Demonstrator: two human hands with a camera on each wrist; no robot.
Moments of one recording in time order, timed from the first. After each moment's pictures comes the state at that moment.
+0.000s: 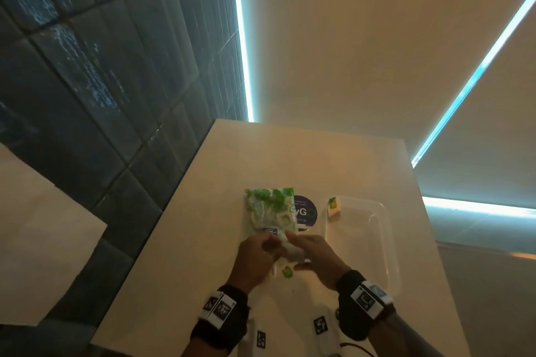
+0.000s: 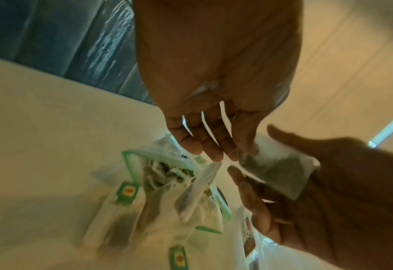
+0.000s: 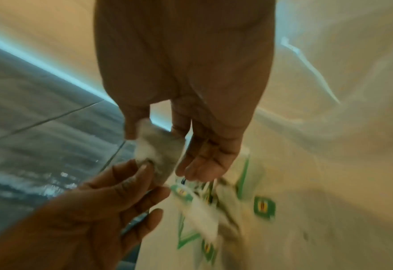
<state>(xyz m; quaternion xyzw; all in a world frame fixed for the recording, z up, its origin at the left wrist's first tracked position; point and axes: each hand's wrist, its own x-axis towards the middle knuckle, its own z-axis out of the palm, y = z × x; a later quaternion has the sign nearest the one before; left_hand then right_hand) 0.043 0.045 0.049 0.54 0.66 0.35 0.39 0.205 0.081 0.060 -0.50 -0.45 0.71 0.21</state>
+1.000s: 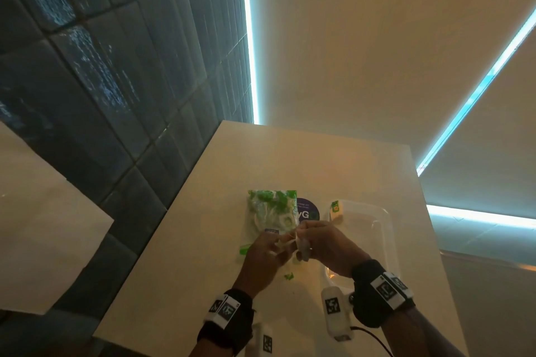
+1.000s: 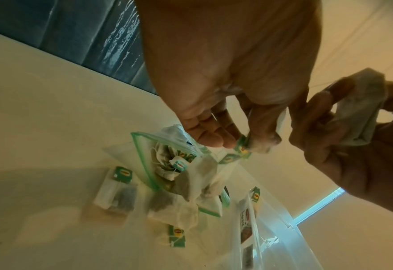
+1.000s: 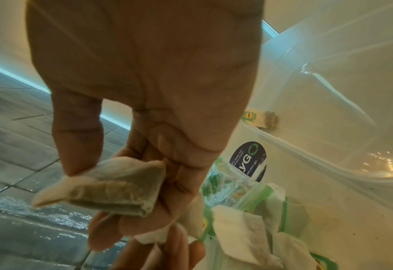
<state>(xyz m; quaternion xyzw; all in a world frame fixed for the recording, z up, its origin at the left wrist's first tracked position) 0.054 0.040 0.036 0.50 0.62 0.42 0.42 0.225 0.098 0.104 -0.33 -0.41 0.82 0.23</state>
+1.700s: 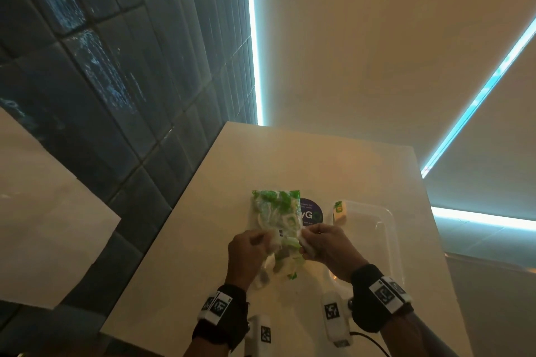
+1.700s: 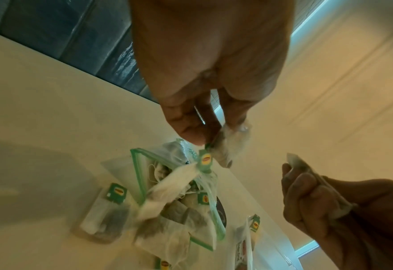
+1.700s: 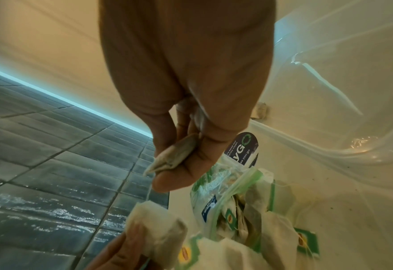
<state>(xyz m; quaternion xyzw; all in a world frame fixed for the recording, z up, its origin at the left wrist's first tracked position) 0.032 0.038 0.055 0.44 0.73 0.41 0.32 0.221 0.088 0.089 -0.48 -0.37 0.74 0.30</state>
